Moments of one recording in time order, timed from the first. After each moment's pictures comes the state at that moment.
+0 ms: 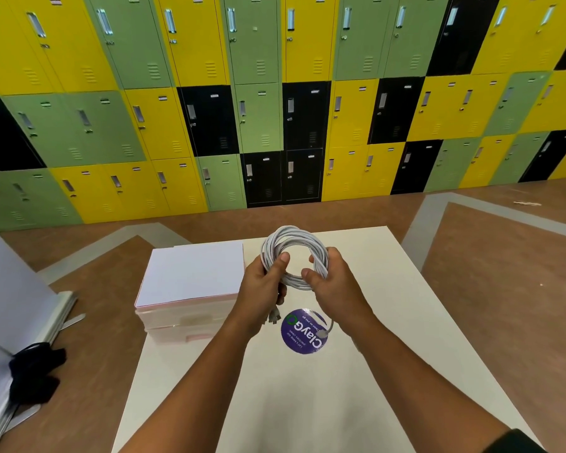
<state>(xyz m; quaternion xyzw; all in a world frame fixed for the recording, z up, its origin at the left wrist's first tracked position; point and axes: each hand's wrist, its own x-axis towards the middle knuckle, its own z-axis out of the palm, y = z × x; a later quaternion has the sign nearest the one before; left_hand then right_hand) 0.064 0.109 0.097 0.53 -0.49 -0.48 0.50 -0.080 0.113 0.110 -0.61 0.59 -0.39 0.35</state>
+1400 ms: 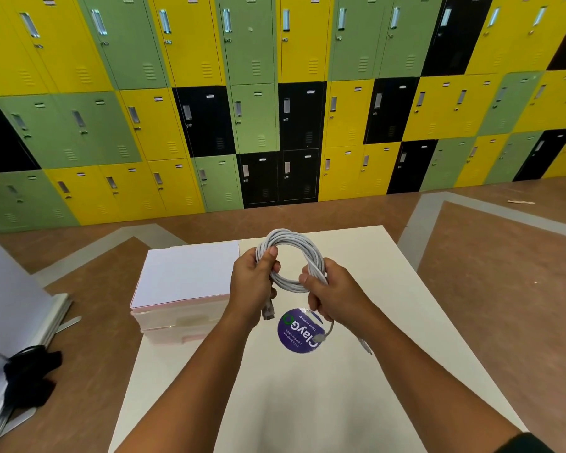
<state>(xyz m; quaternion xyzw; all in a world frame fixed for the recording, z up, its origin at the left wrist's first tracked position) 0.061 0.099 0.098 0.56 -0.45 -0.44 0.54 -0.100 0.114 0.101 -0.61 0.55 -0.34 0.45</state>
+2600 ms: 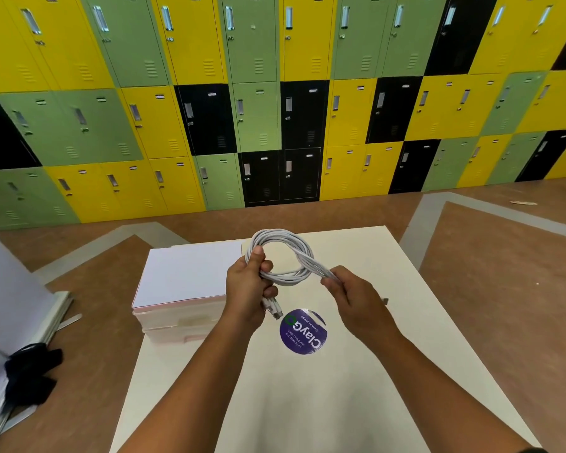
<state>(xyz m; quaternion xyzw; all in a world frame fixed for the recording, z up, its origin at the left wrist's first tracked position) 0.068 0.102 0.107 0.46 -0.26 -0.58 0.62 -0.127 0.113 0.070 -0.72 0.55 -0.35 0.24</state>
